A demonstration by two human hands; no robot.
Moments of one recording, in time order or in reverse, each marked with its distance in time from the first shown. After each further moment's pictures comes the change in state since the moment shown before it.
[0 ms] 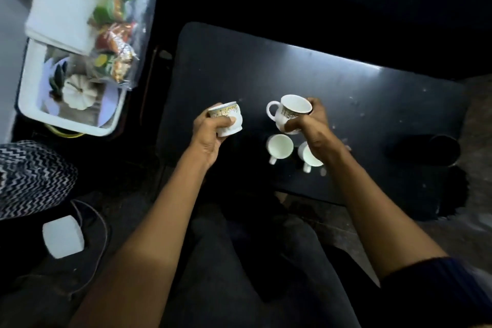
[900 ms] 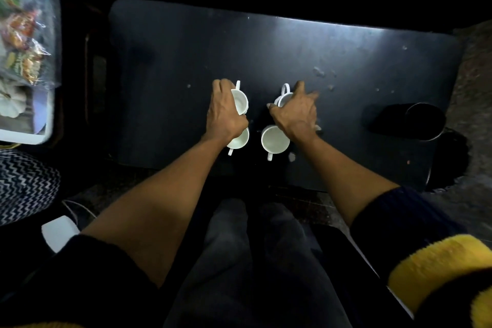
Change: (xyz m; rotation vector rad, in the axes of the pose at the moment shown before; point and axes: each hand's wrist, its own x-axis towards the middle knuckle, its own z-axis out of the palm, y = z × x) left_hand 0.073 -0.112 0.115 1.309 0.040 0.584; right_hand 0.071 0.069 -0.078 -0.781 0.291 0.041
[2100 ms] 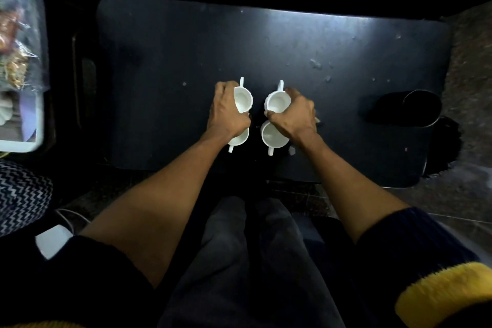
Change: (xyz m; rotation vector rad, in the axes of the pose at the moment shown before) left_hand -0.002 -0.005 0.005 -0.064 -0.095 0.007; right_hand -0.014 0.020 0.009 0.128 -0.029 -0.062
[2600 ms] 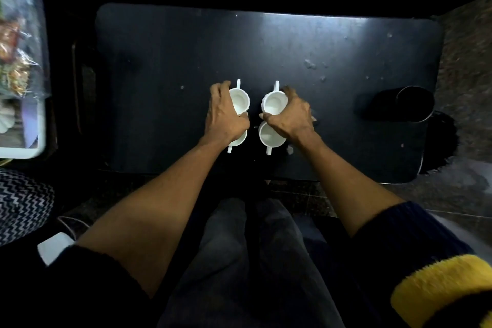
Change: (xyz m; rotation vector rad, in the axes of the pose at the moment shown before) left_hand -0.009 0.006 -0.005 0.039 -0.004 0.002; right_hand -0.005 -0.001 -0.007 -0.036 -0.078 0.014
